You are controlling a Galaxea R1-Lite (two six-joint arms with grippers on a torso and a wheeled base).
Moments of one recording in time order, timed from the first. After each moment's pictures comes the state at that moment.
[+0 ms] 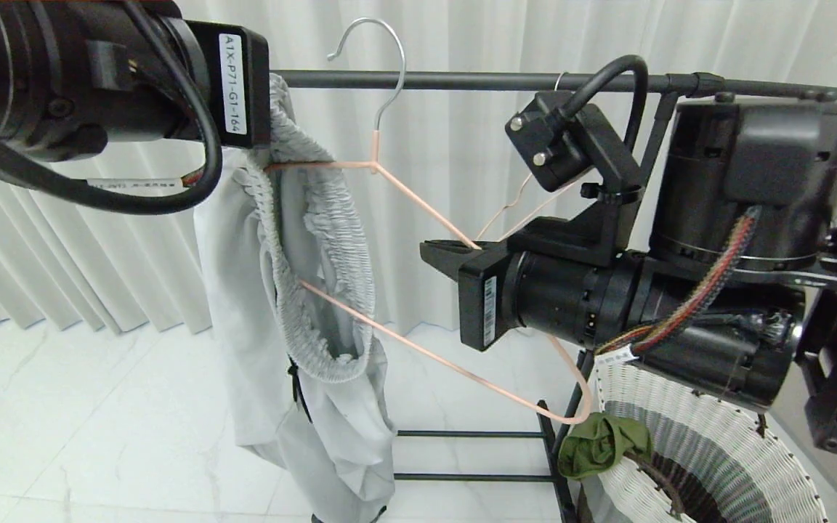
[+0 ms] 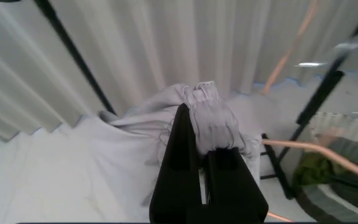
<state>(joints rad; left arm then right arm) -0.78 1.48 -1.64 0.39 0.59 0.03 1.06 1.68 -1.17 -0.45 -0.09 0.09</state>
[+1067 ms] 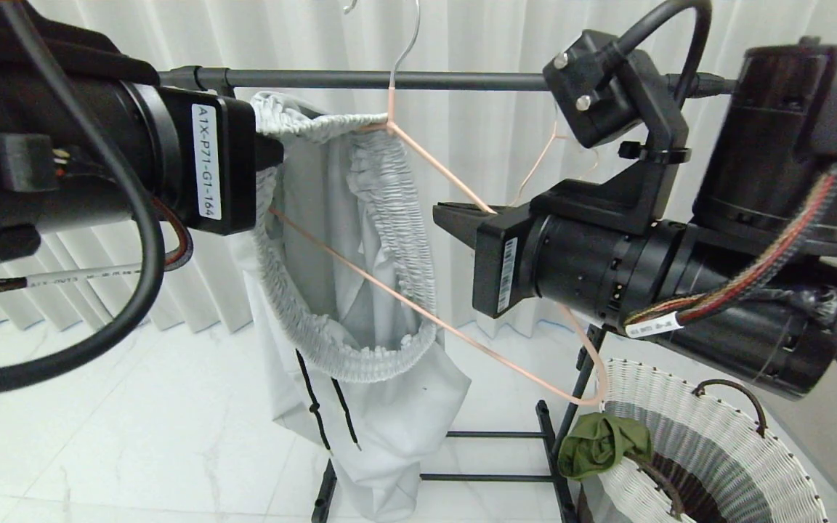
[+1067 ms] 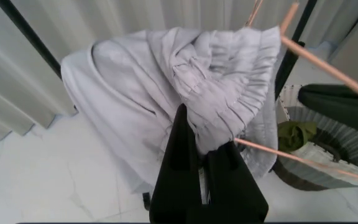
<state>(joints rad) -0.90 1.38 -1.47 0.39 0.59 -0.02 1.07 1.64 -1.18 -0.50 -0.13 0.07</state>
